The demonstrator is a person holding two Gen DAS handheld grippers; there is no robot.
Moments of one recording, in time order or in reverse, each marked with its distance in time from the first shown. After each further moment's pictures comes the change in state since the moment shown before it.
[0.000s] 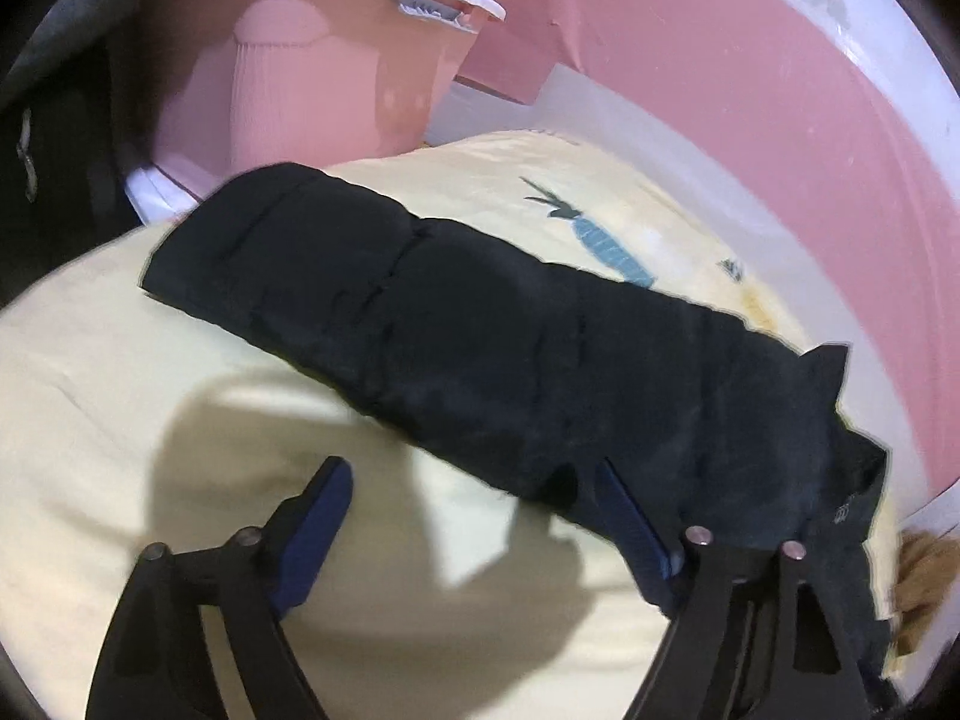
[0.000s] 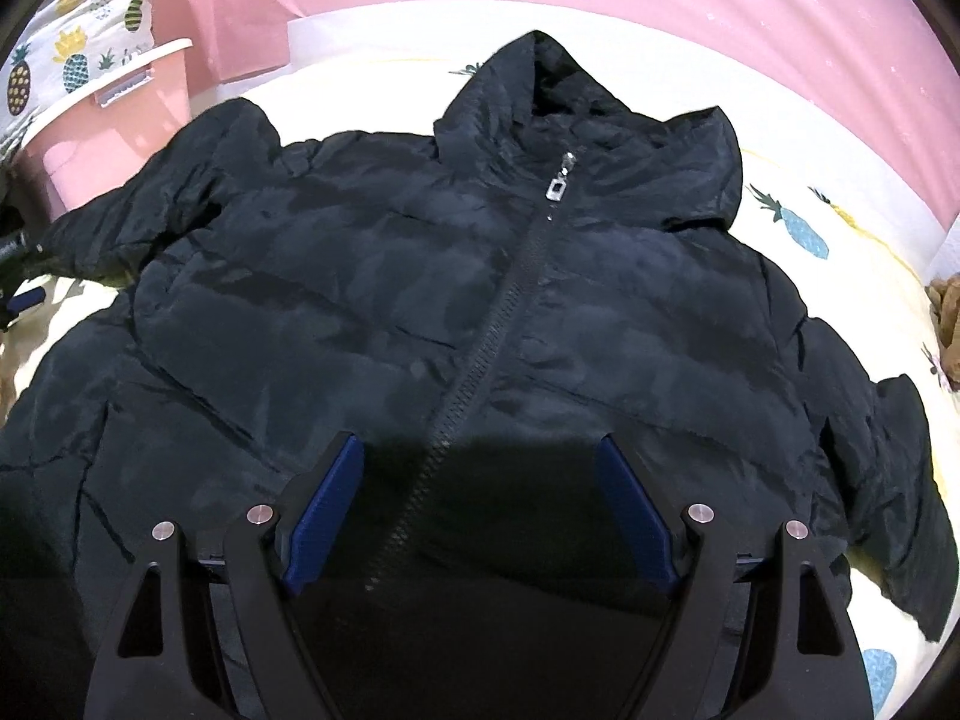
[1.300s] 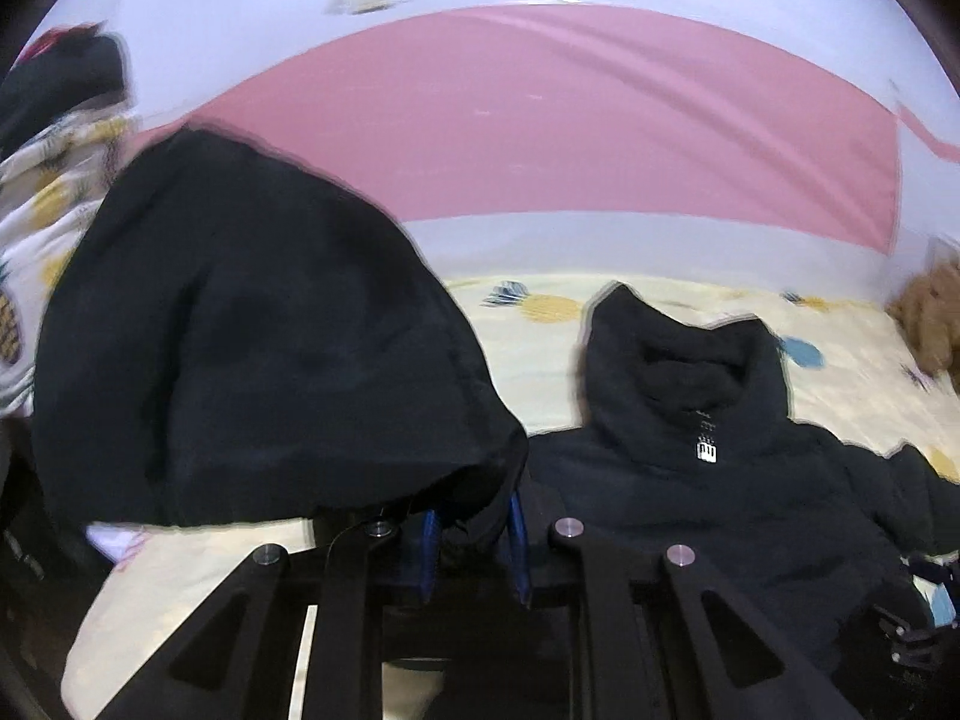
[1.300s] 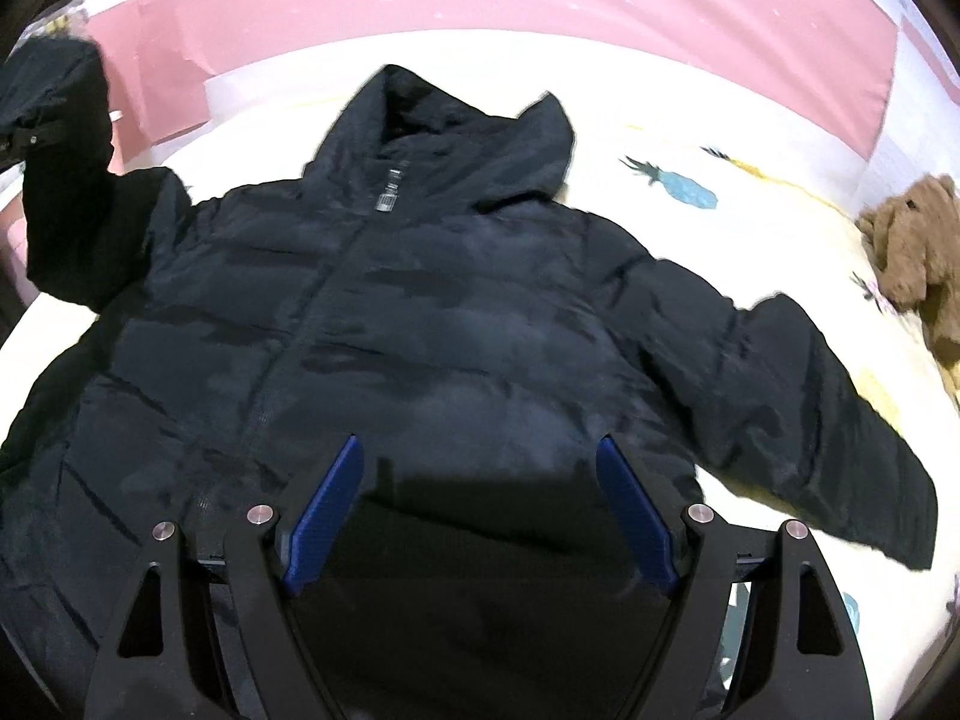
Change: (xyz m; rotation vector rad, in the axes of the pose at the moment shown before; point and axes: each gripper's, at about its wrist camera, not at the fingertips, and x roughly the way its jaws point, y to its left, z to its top) left arm -0.086 -0.296 -0.052 0.715 -0.220 -0.051; right arm -0.059 -0.094 -0.037 0.163 -0.048 -0.093
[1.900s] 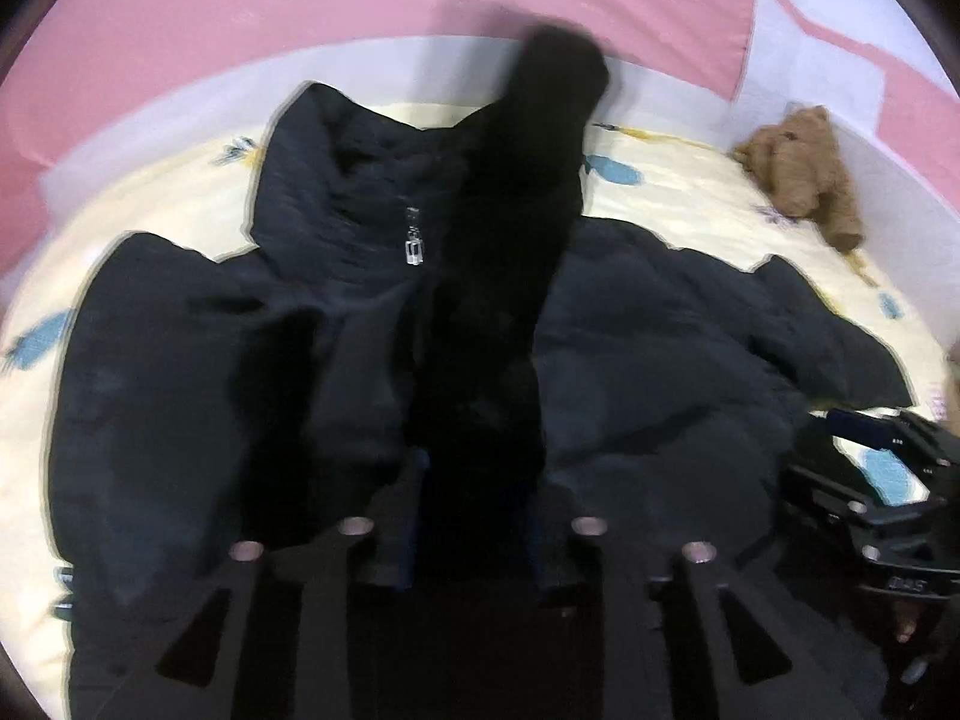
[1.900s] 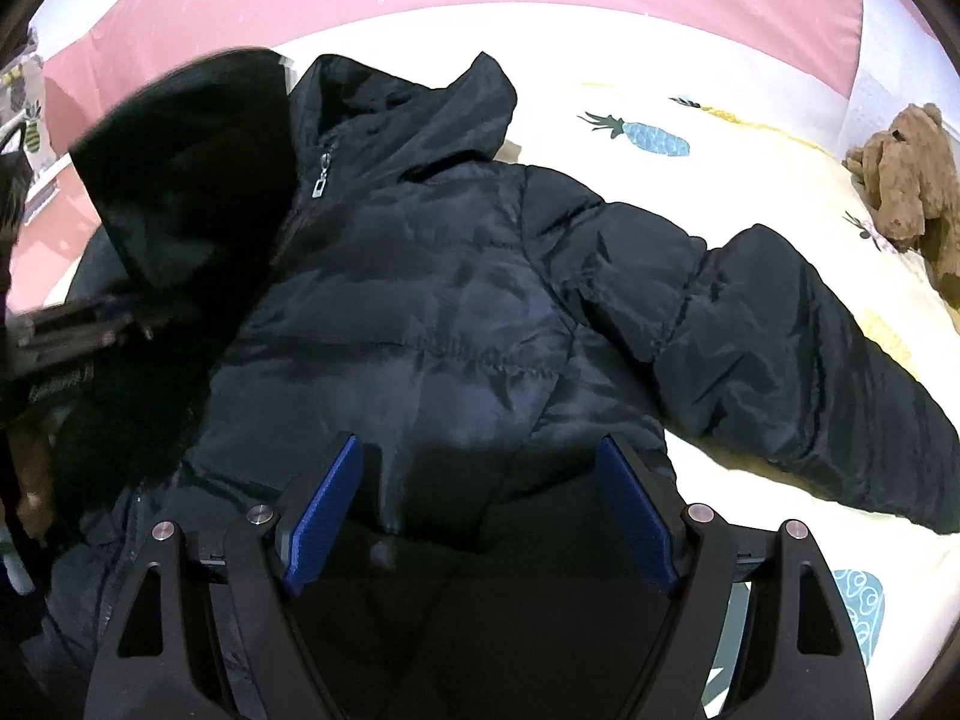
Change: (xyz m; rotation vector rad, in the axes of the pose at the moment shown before) left arm 0.095 -0.170 -0.079 0.139 0.304 -0.458; right arm 0.023 -0.042 -0.010 0.103 0.030 0.020
